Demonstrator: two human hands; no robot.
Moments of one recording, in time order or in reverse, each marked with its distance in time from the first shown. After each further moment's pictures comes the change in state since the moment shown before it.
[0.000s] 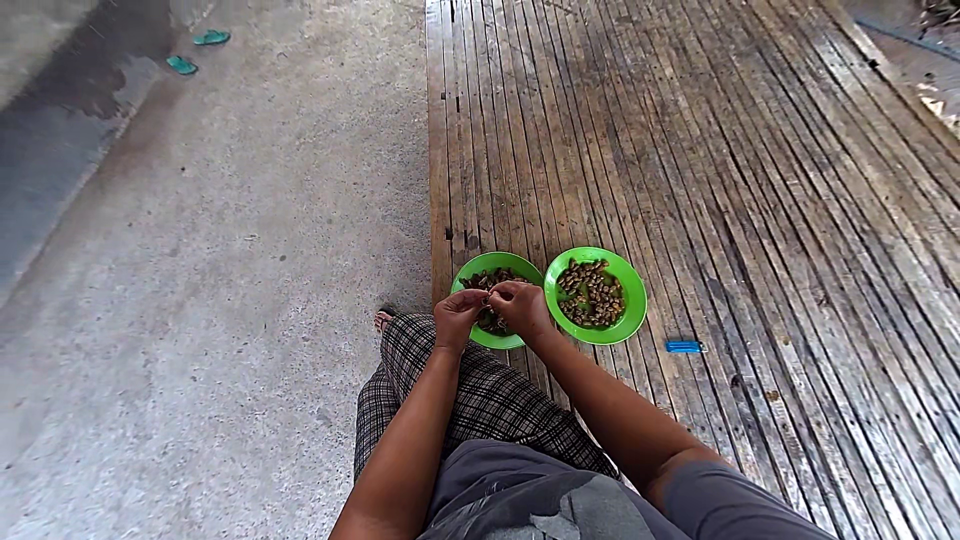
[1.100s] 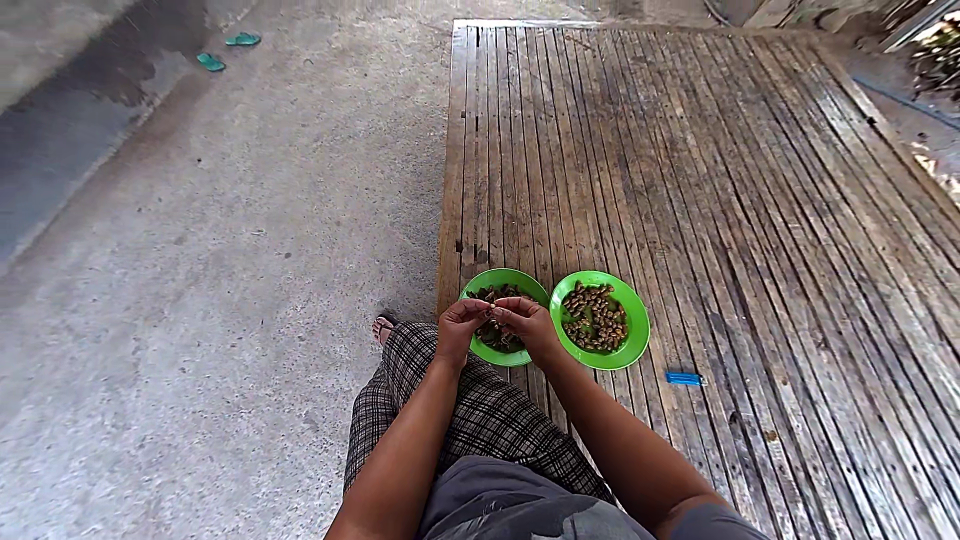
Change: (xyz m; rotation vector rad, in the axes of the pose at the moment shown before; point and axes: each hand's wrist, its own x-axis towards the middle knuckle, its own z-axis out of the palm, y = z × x) left_hand 0.006 -0.002 -0.007 -0.249 -0.013 -0.037; right_hand -0.001 0.000 -0.004 0.855 -0.147 0.310
